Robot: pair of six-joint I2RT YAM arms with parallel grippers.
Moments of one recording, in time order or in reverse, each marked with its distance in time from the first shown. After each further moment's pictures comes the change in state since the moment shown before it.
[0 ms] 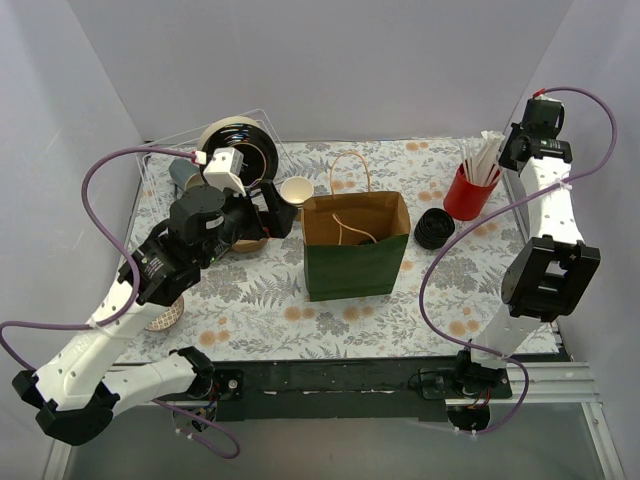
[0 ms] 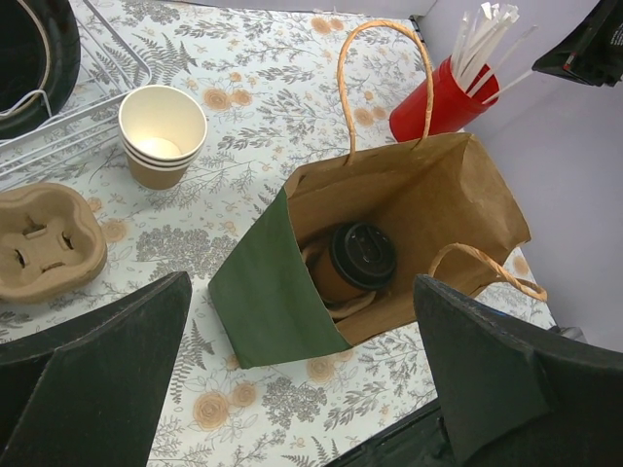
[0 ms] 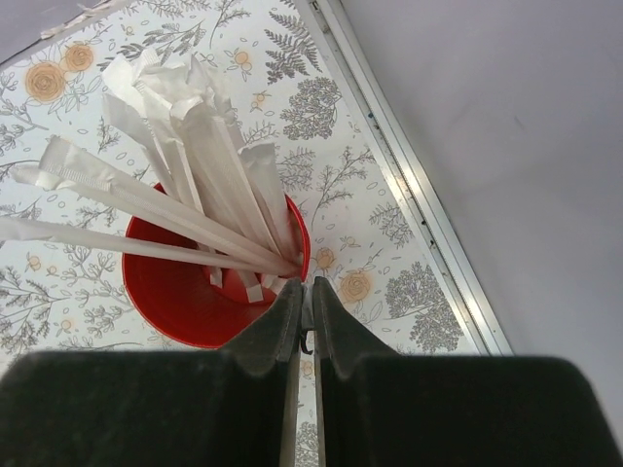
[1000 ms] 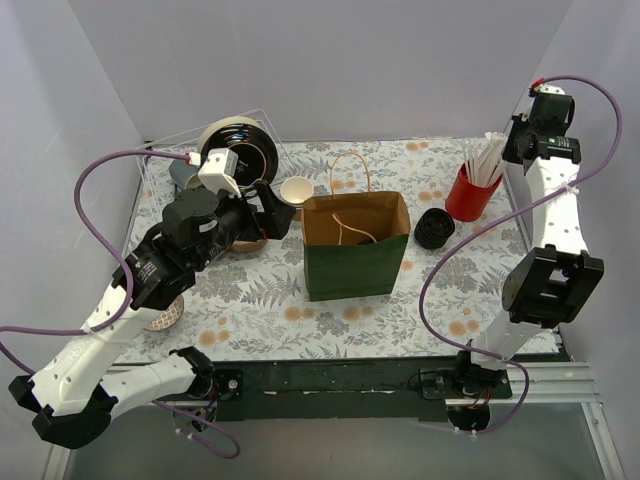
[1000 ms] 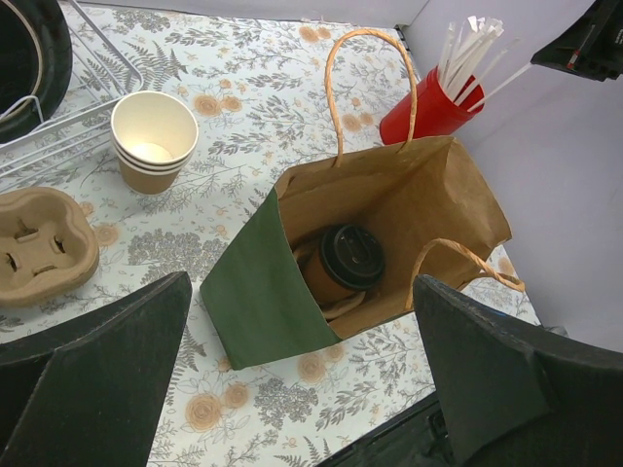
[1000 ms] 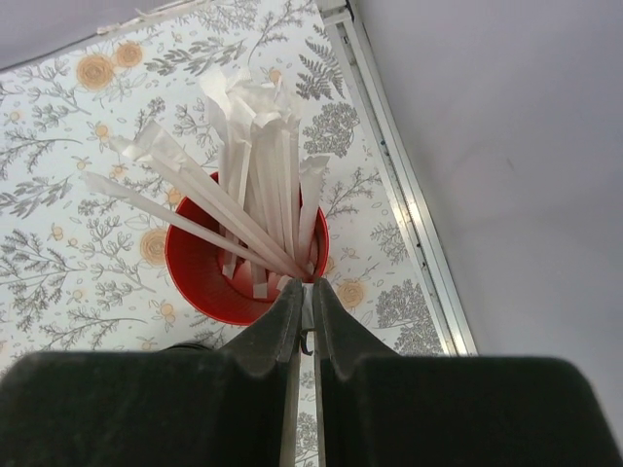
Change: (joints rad) left arm 0.000 -0.027 0.000 0.003 0.012 -0.008; right arm -0.003 -0.054 0.035 -0.040 -0.085 -0.111
